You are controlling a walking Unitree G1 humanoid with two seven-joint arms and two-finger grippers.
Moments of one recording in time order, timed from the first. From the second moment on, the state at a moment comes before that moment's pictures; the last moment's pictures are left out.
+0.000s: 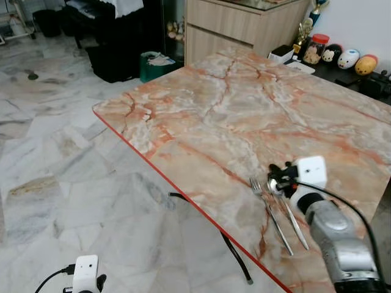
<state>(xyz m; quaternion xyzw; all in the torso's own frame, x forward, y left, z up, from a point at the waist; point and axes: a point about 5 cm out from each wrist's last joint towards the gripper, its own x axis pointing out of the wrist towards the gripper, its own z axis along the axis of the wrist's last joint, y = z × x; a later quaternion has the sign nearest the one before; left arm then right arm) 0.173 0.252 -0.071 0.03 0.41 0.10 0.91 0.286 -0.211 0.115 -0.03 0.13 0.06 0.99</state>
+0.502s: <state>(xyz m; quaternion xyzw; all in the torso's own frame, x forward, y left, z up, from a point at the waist) 0.173 0.252 -0.072 0.02 0.41 0.10 0.91 0.268 -0.177 0.105 0.07 0.24 0.15 0.96</state>
